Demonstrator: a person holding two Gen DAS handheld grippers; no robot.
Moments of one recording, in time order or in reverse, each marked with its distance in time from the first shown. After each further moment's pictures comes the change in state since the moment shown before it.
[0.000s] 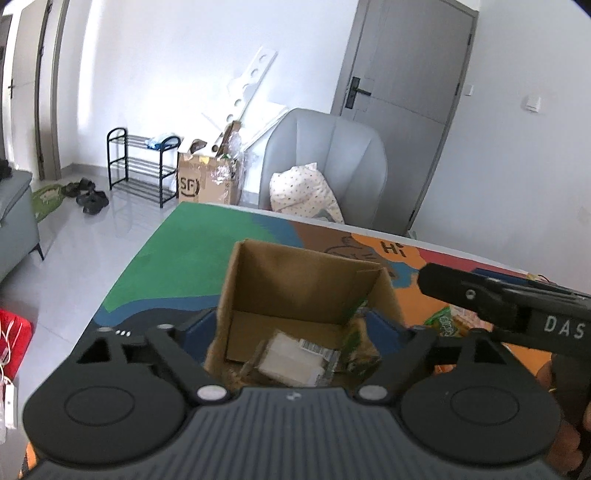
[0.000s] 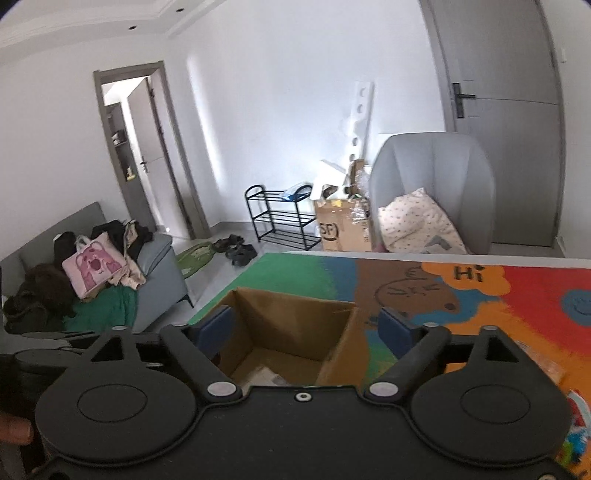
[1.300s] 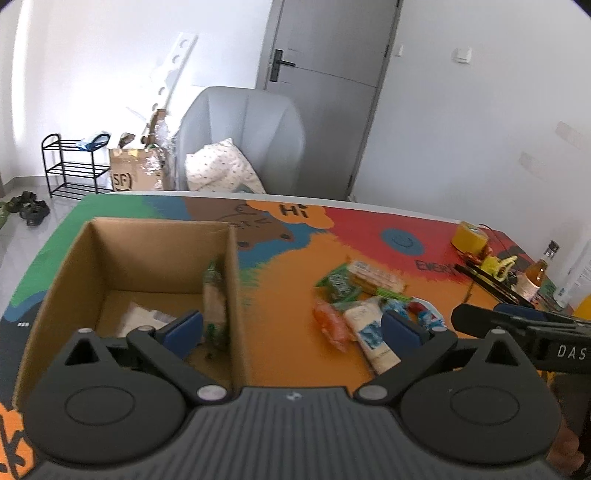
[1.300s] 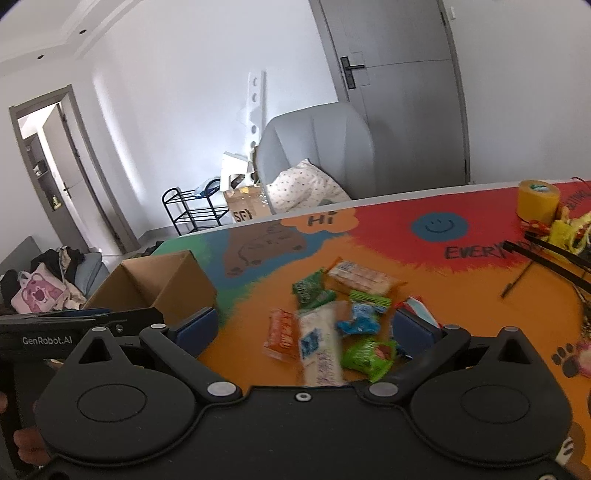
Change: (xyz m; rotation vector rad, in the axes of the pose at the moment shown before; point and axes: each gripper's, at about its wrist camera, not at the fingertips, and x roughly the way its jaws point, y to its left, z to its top) left arm 0.013 -0.108 -0.028 0.130 0.083 -0.159; right arm -0.090 -0.110 -0.055 0.197 0.037 -0.222
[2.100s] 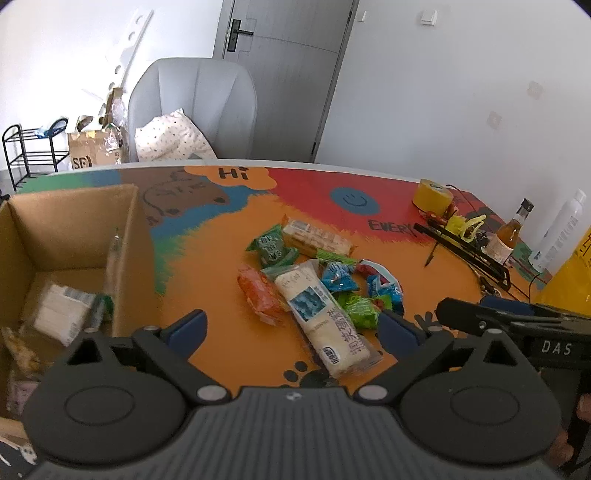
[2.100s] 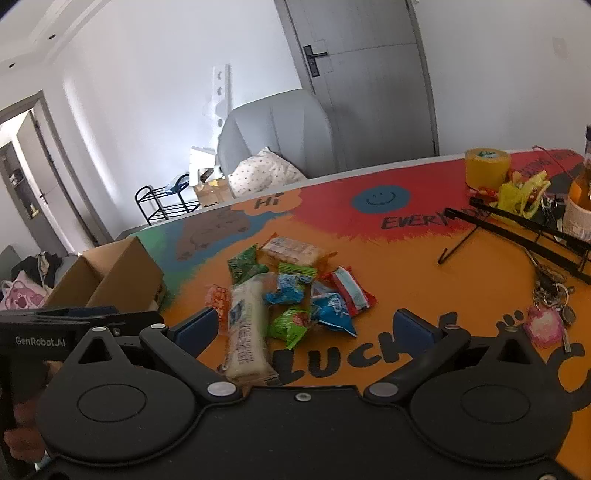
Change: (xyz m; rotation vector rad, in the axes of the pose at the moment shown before) left arm 0.039 -0.050 -0.018 0.046 0.096 -0.096; right arm -0.007 -0.058 -0.022 0.063 0.036 -0.067
